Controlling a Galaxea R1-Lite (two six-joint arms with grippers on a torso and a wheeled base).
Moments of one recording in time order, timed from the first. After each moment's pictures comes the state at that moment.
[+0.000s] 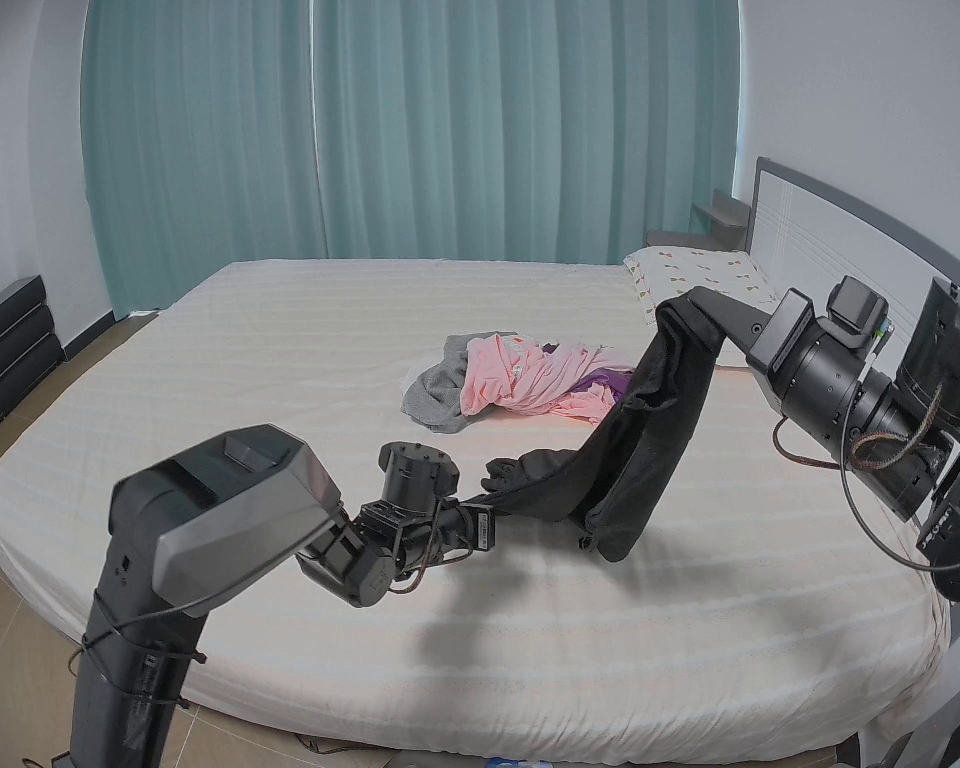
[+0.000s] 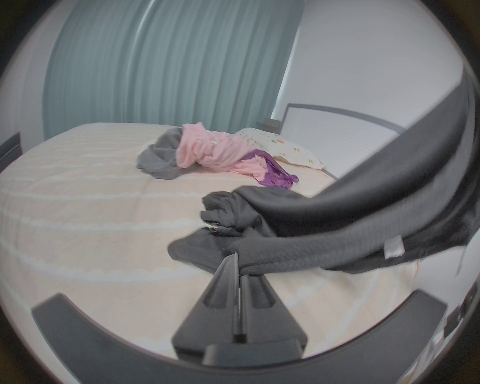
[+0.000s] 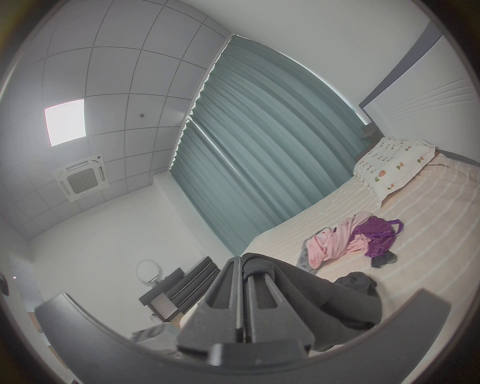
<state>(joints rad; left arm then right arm) -0.52 2.52 -1.28 -0.76 -0.03 -0.26 0.59 1.53 -0.68 -0.99 -0.08 0.66</state>
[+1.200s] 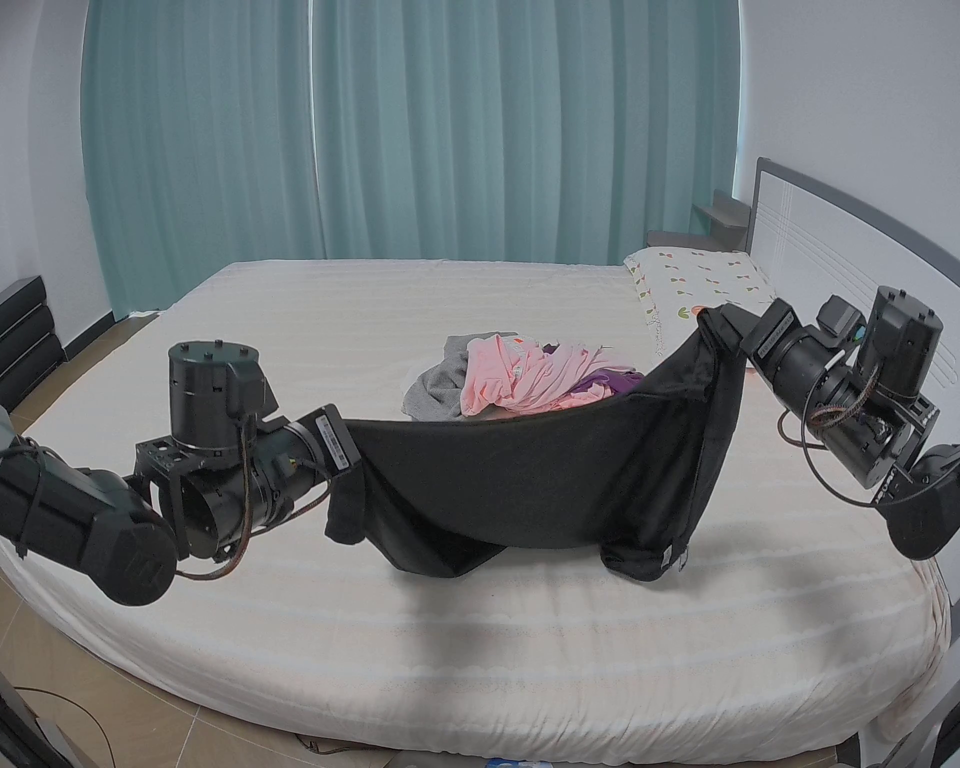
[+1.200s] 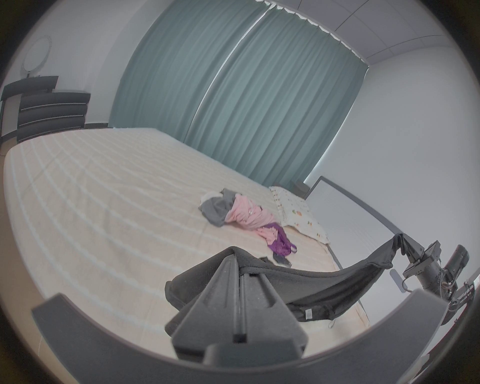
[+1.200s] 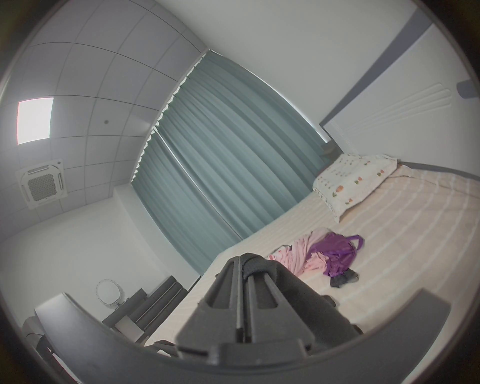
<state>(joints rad) -0.46 1.75 -0.76 -0.65 0.18 -0.61 0.38 1.70 -0.73 -1.04 -0.13 0.69</state>
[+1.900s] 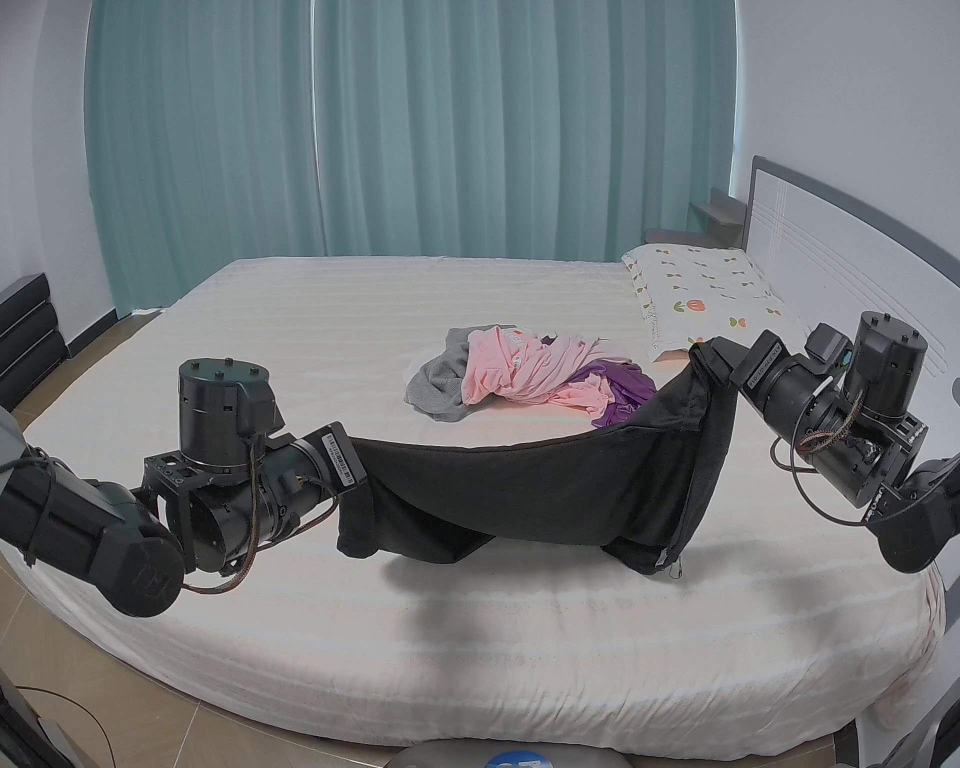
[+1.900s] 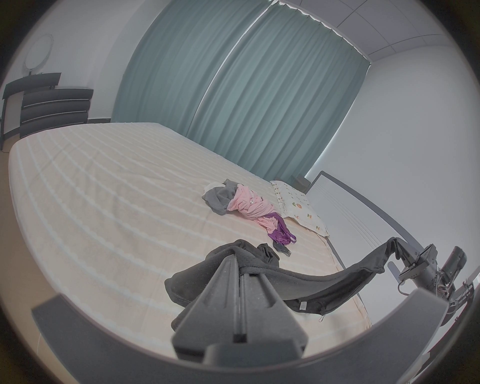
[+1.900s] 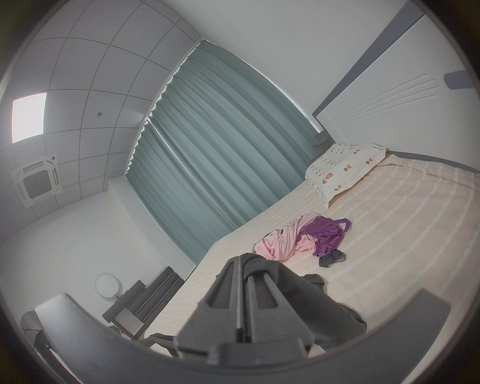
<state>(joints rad) -0.48 1.76 -0.73 -0.66 0.19 -0.63 0.38 1.73 -0.68 -1.04 -0.12 0.70</state>
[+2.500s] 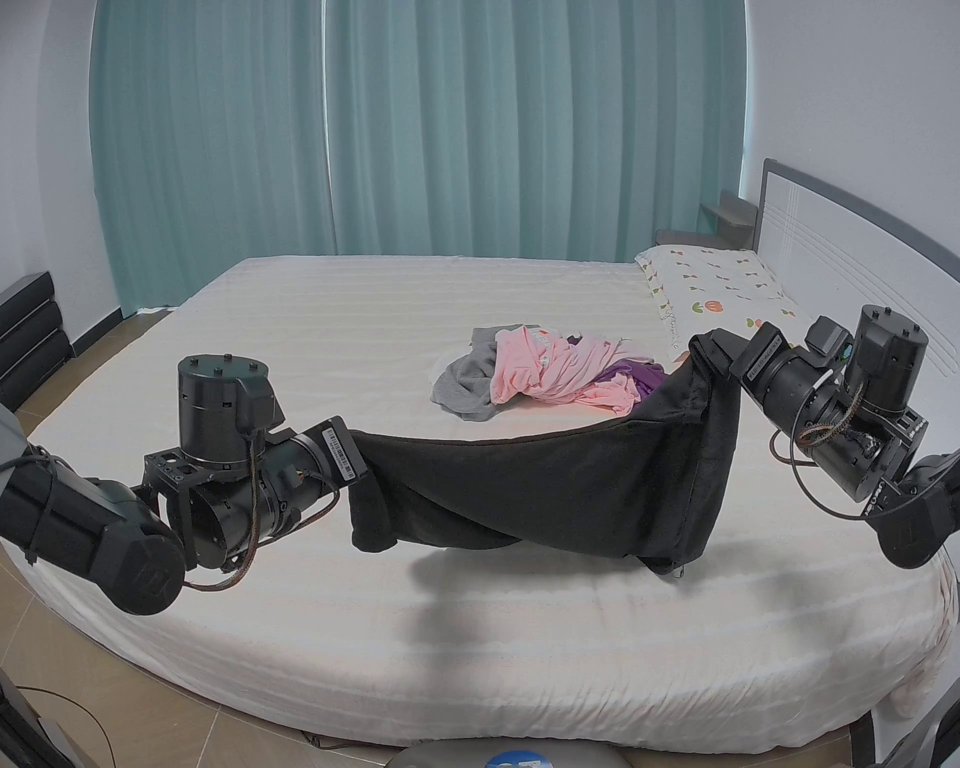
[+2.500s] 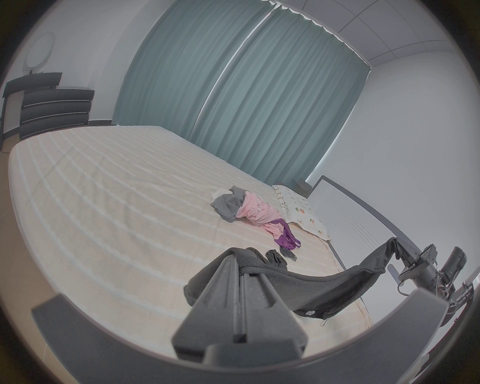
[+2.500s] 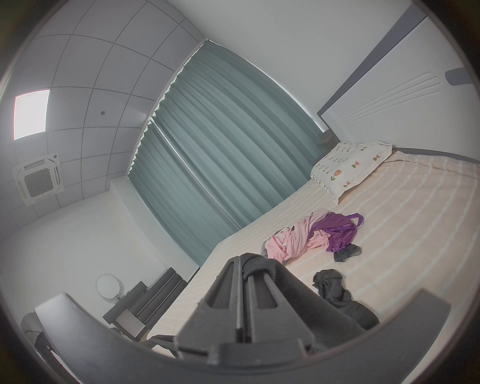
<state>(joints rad) -0.47 1.76 -0.73 -0.68 0.19 -0.63 0.39 1.73 -0.70 -1.04 -0.12 0.70</state>
